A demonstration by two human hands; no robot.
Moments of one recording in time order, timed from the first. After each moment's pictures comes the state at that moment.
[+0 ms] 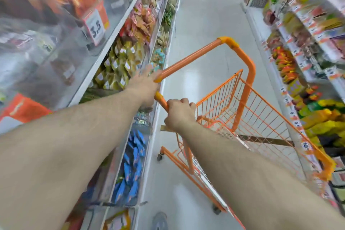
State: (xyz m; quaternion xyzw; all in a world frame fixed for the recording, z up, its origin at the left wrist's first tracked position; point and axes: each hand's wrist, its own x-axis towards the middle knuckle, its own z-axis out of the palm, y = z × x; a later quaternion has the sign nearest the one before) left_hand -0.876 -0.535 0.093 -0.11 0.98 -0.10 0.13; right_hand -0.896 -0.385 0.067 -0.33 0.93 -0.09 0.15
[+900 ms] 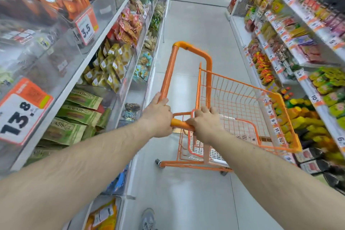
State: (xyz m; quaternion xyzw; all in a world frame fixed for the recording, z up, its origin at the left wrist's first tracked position) left_hand -0.823 -0.391 0.097 0.01 0.98 -0.13 0.14; right_hand -0.904 -0.228 0.077 -0.44 0.89 0.15 0.04
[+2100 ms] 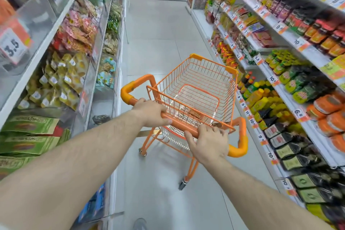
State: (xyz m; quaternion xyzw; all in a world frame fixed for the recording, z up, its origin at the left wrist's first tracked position) left_hand -0.916 -0.360 0.093 0.02 0.98 0.04 0.18; right_hand -0.882 -0.138 0.056 -0.12 0.99 -0.02 -0.05
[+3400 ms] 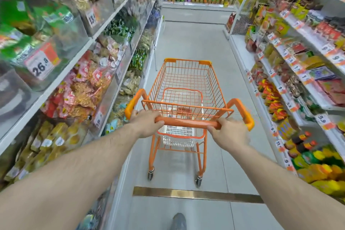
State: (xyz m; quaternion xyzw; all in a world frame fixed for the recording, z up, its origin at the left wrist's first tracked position) left_hand -1.248 -0.546 0.091 -0.19 0.96 0.14 0.15; right_hand -1.351 -0.284 0.080 -0.19 0.98 -0.01 0.01
